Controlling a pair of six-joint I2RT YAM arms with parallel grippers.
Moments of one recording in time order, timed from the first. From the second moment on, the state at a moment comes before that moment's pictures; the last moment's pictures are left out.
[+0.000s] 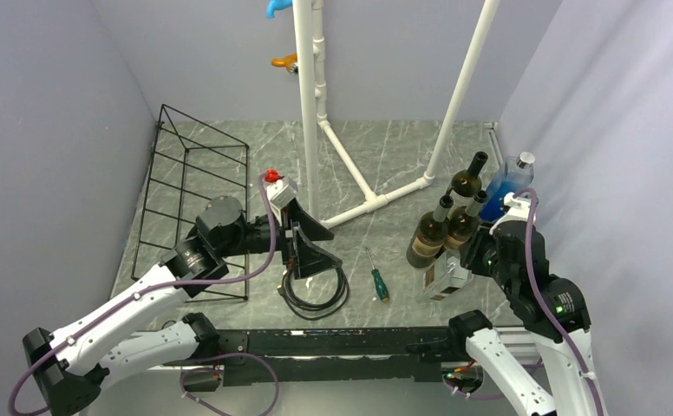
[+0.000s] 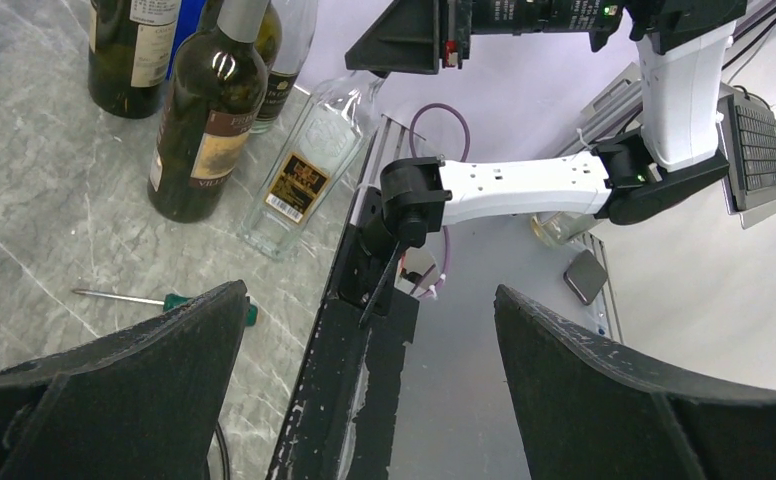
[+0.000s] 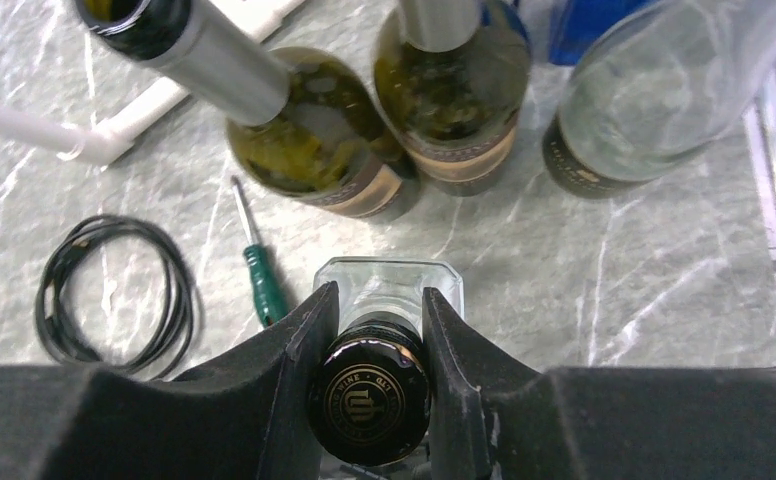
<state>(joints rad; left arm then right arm) -0.83 0.87 0.84 0.00 0.59 -0.51 0.31 0.55 1.05 -1.16 0.26 0.44</state>
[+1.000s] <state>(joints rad) -0.88 0.94 0.96 -0.15 0.43 -0.46 0.31 0.71 1.11 -0.86 -0.45 0.48</state>
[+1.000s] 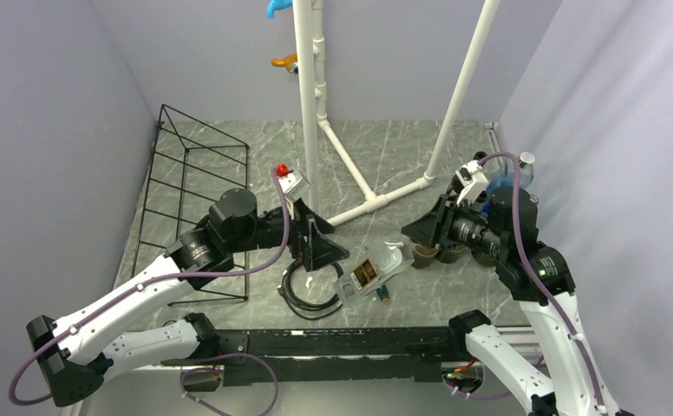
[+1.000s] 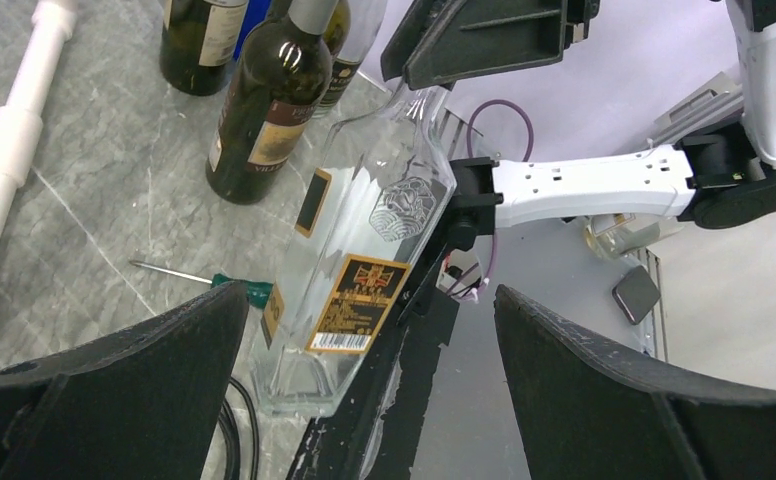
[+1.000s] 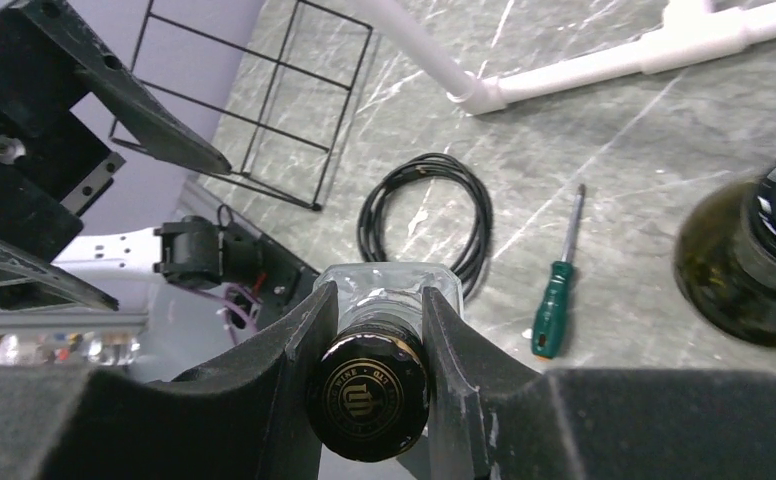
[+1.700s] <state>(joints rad) -1.03 1.09 1.04 -0.30 0.22 -0.33 0.36 0.79 1.01 -0.62 -0.61 0.60</state>
